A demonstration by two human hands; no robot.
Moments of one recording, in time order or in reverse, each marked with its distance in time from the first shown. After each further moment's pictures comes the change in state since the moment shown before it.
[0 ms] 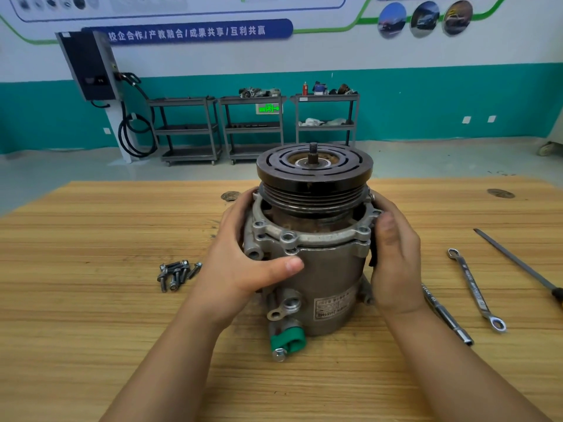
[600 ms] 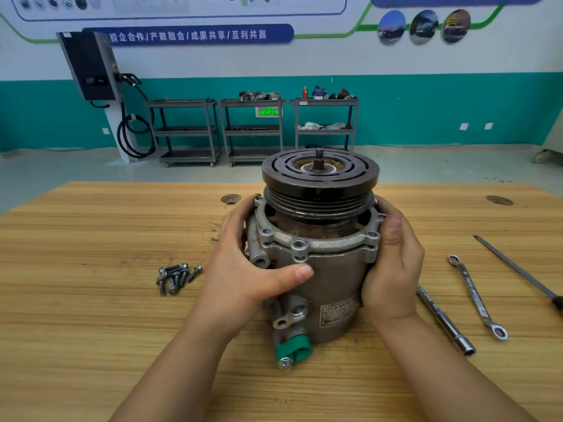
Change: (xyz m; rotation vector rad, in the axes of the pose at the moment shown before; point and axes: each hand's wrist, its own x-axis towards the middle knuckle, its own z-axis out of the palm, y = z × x) left_hand -0.003 -0.004 0.005 0.033 0.121 0.011; right_hand -0.004 0.002 0.012 -0.034 0.200 -0.024
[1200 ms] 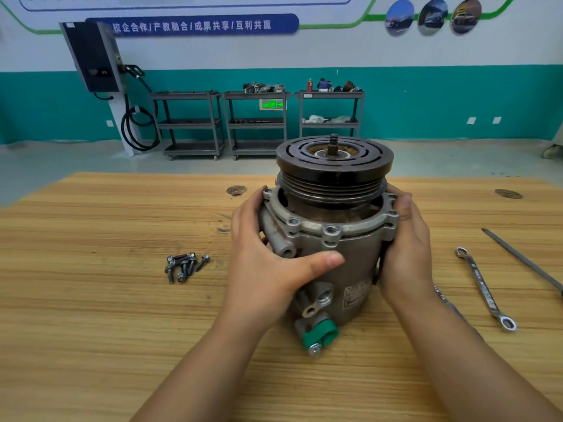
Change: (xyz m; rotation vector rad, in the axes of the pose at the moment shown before) left_hand -0.011 0.005 0.020 0.064 0.143 0.006; right_hand 0.011 0.001 -0.005 0.053 -0.046 0.255
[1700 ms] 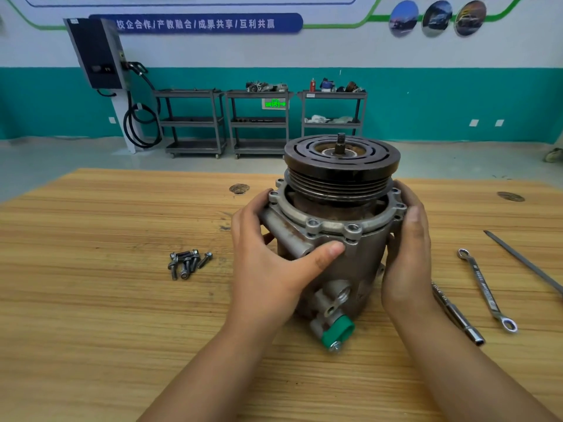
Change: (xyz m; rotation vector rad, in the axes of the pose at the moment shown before) left_hand -0.007 -0.003 0.005 0.074 0.110 0.071; right_hand -0.013 0.003 -0.003 -0.077 0.013 -0.040
